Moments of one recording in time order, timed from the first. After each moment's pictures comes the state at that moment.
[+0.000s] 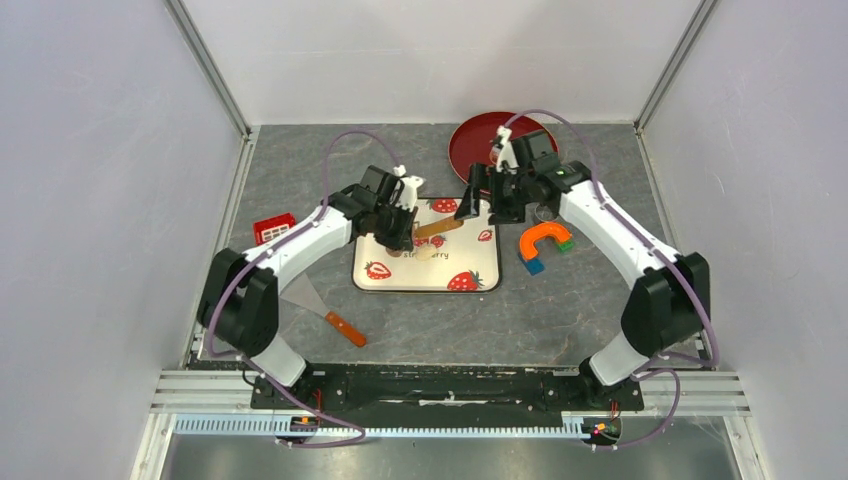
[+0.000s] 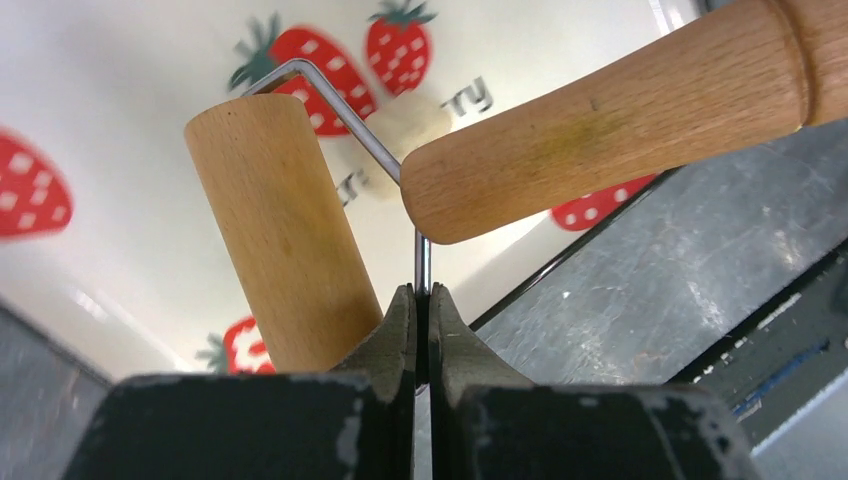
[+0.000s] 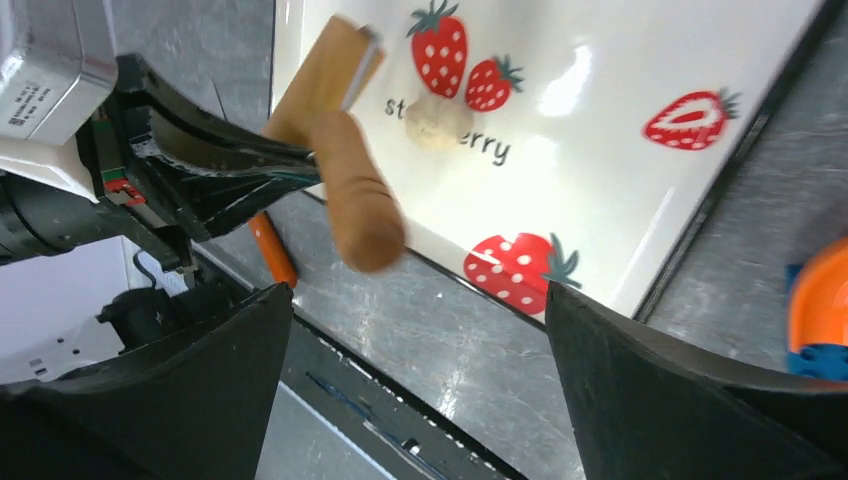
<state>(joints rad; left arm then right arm) -0.54 1.63 1.20 -0.54 0.30 -0.05 0.43 1.63 1.41 -0.70 -0.42 0.44</state>
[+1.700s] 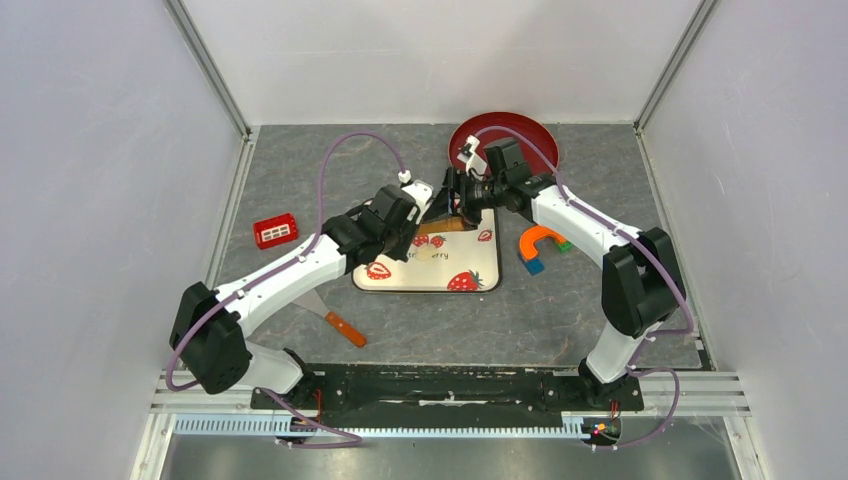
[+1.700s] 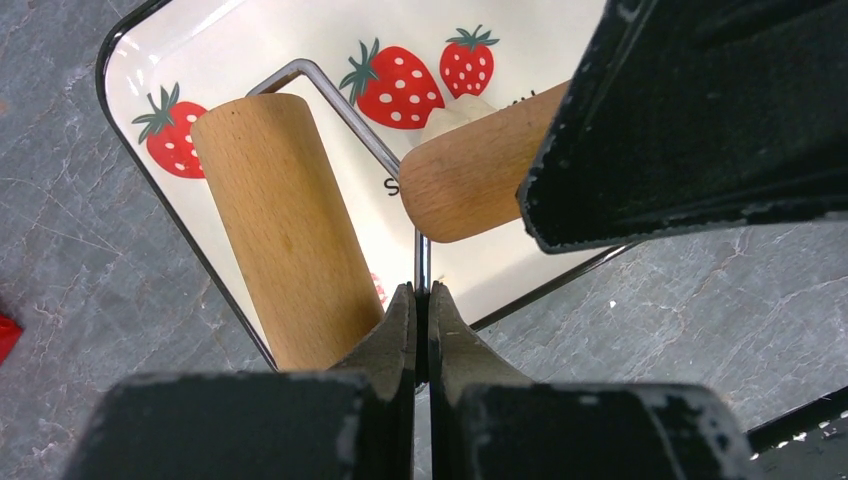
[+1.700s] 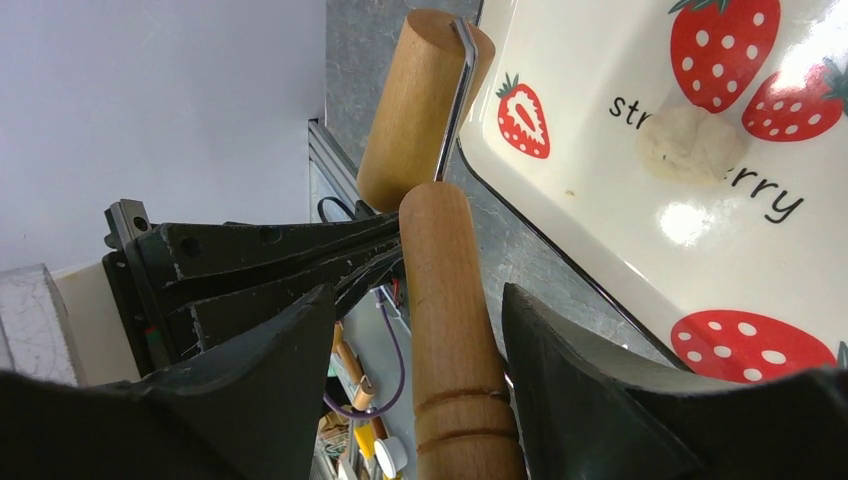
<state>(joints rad) -0.75 1.40 1.10 -0.54 -0.19 -0.12 0.48 1.73 1.32 -0.32 -0.75 0.74</state>
